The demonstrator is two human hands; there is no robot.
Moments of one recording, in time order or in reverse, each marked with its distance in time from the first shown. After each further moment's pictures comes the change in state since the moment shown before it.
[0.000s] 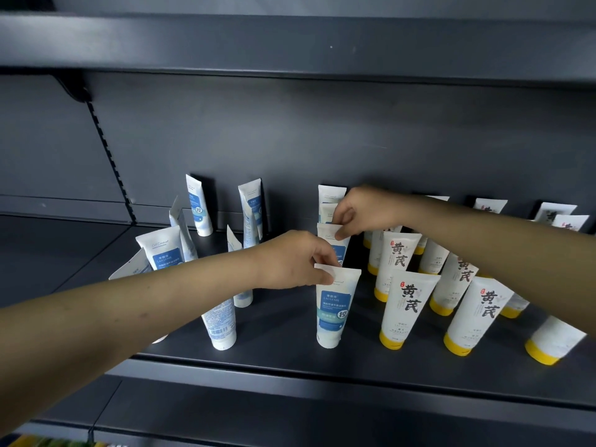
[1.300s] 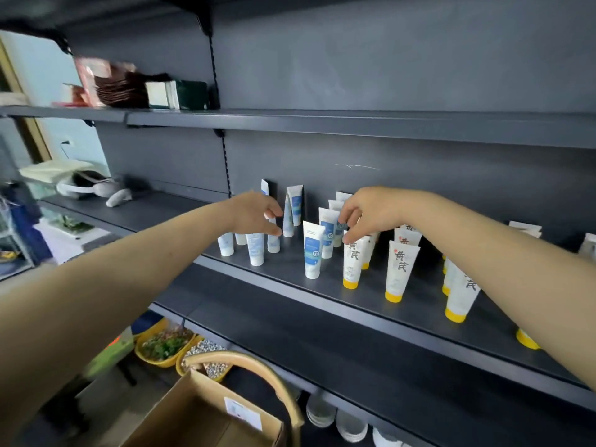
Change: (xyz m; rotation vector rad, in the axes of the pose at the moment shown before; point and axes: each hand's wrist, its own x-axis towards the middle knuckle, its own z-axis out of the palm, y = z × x) left_hand -0.160 0.200 0.027 0.339 0.321 -0.615; right_hand -0.279 -0.046 -0.051 -0.151 -0.019 -0.200
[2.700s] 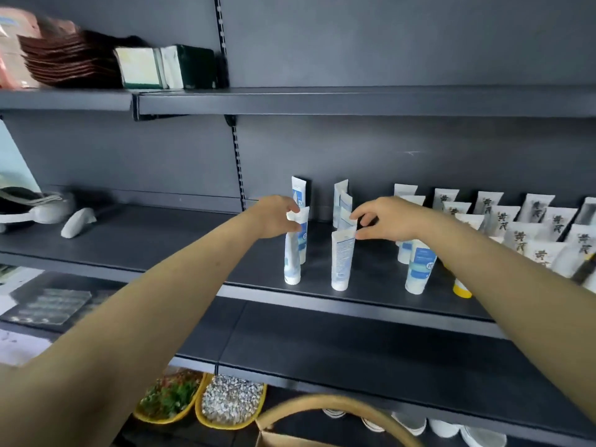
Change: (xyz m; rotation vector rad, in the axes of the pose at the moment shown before) left_hand 0.150 -0.267 -0.009 -0.138 -0.013 0.228; right_hand 0.227 -0.154 0.052 0.187 0.106 0.320
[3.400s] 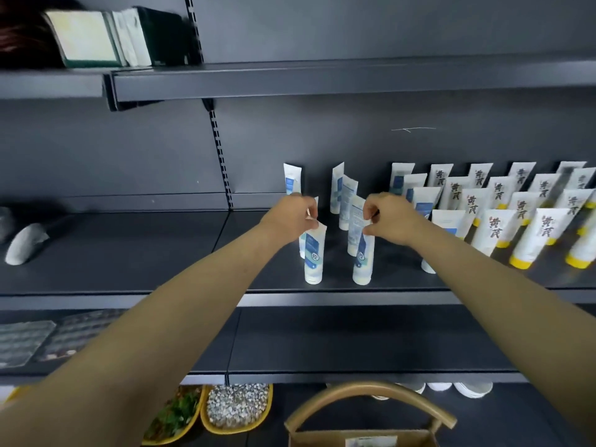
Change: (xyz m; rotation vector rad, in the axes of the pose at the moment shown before) left_hand 0.050 -0.051 0.028 -0.058 0.040 0.289; right_hand 0.053 -0.027 0.061 0.102 0.317 0.213
